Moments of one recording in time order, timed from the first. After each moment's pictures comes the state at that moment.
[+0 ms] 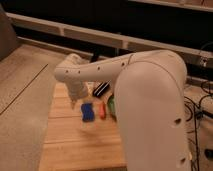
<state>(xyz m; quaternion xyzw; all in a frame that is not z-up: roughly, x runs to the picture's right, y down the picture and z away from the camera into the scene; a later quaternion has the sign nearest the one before) -0.126 0.083 0.774 -0.25 0.21 0.53 0.78</state>
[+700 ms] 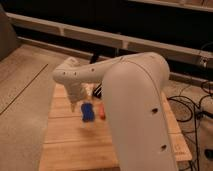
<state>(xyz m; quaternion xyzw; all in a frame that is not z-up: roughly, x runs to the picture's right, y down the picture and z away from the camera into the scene) -0.130 0.097 0.793 -0.26 0.24 0.51 0.78</state>
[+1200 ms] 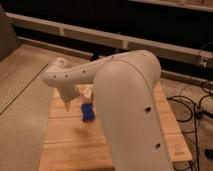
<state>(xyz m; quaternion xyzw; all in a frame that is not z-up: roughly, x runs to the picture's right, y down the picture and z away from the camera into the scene) -0.173 0.084 0.802 -0.24 0.18 0.44 0.85</state>
